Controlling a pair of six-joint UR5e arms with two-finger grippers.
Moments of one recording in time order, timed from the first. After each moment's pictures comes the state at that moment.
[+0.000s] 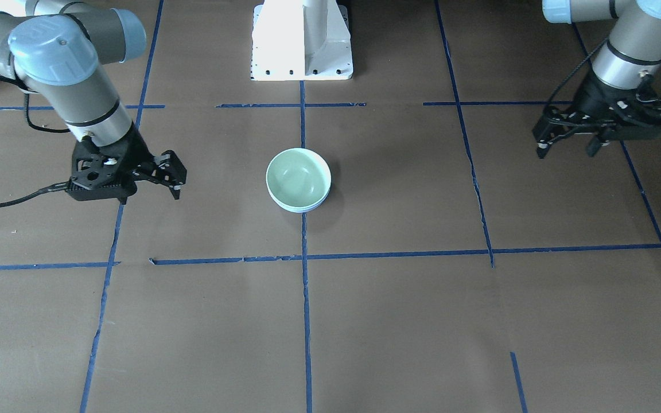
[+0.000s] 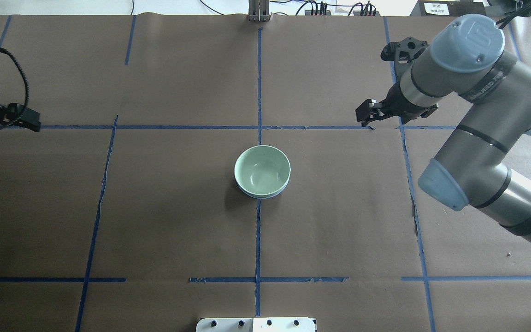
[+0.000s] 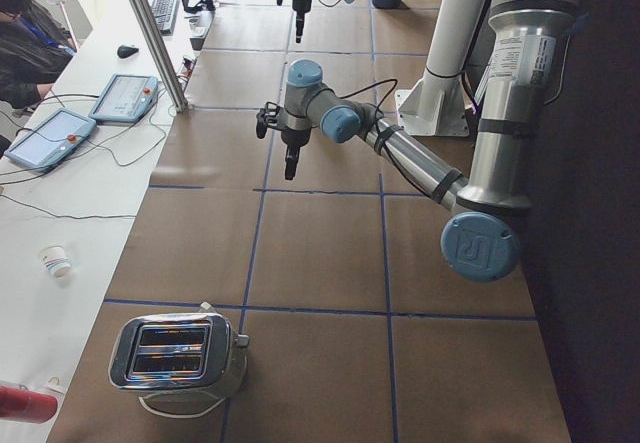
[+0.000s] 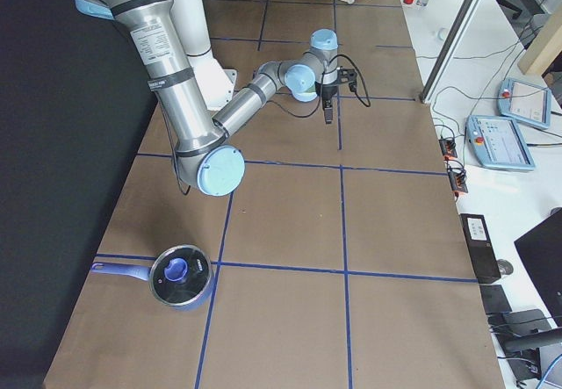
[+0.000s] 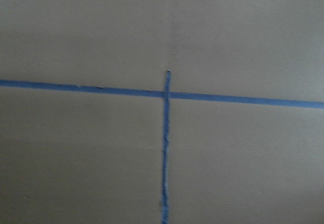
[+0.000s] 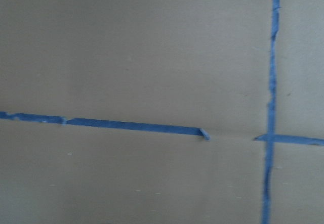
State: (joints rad) left arm -1.07 -1.63 -2.03 -1.63 -2.07 -0.69; right arm 0.86 -1.17 1.84 -1.58 2.00 0.82
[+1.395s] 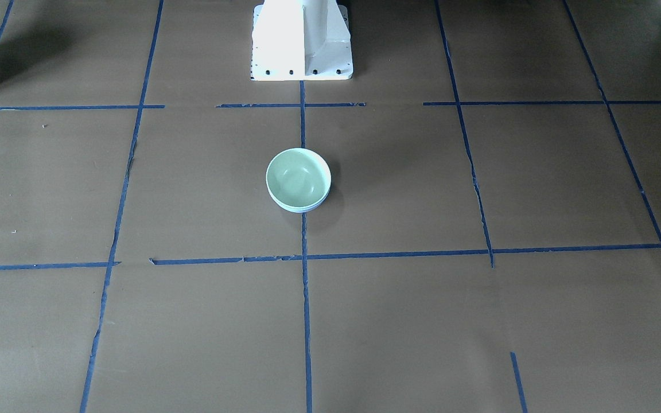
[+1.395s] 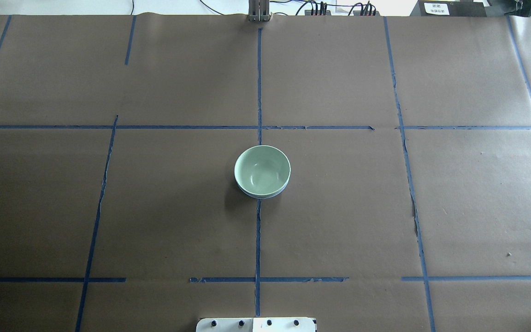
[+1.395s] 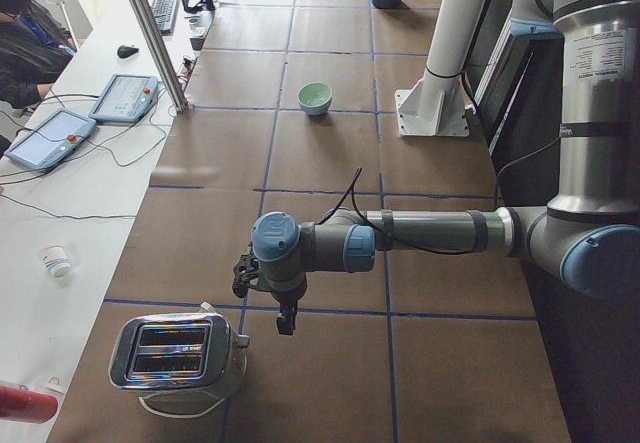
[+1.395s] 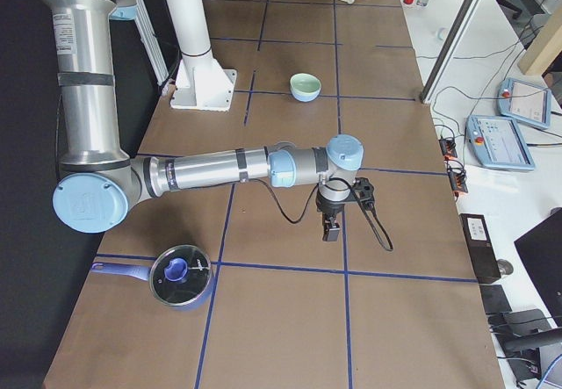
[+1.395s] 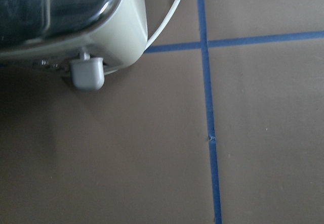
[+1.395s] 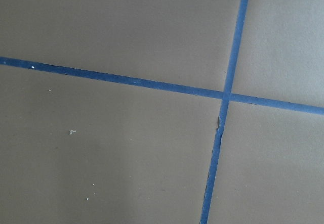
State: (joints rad) left arm -1.56 -1.48 -1.63 -1.57 -2.33 0.09; right arm 1.40 -1.54 1.68 -1.61 2.27 0.06
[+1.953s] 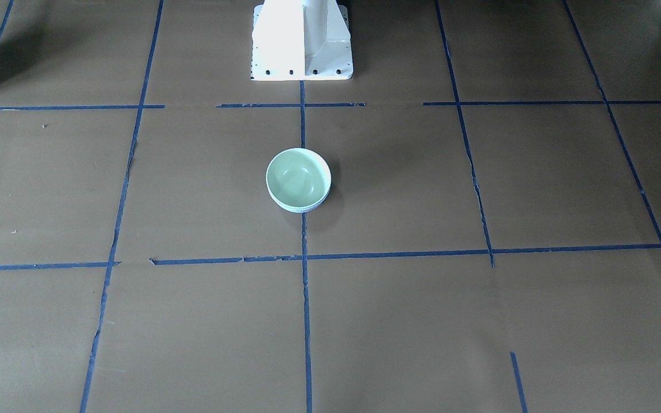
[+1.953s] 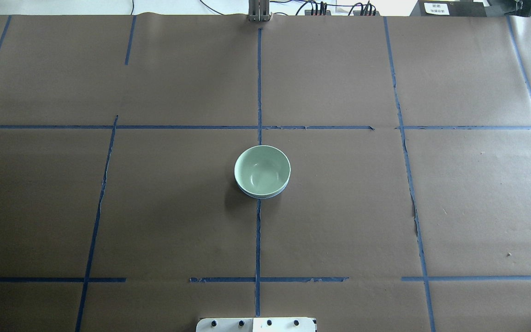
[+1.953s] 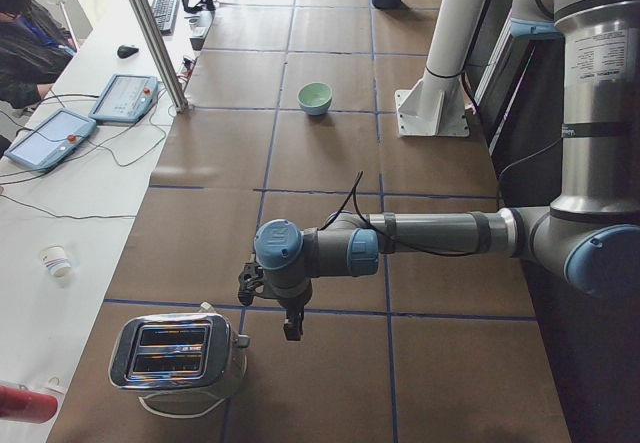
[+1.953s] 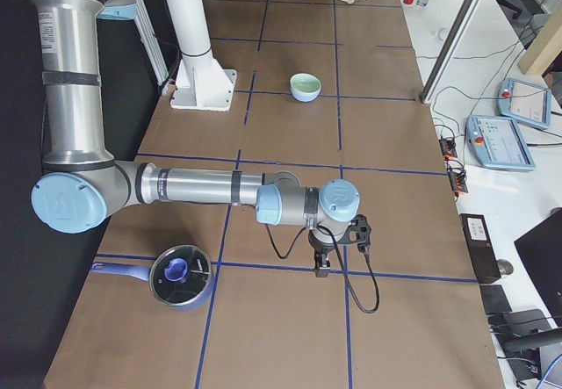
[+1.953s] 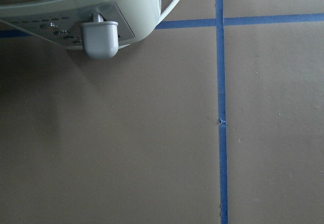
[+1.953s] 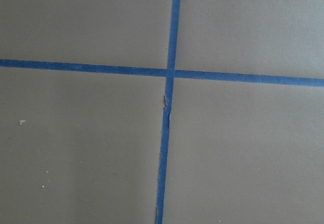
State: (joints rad) left arm -1.56 -1.47 -1.63 -1.54 -2.33 0.09; right arm 1.55 -1.56 1.53 -1.57 2.37 -0.07
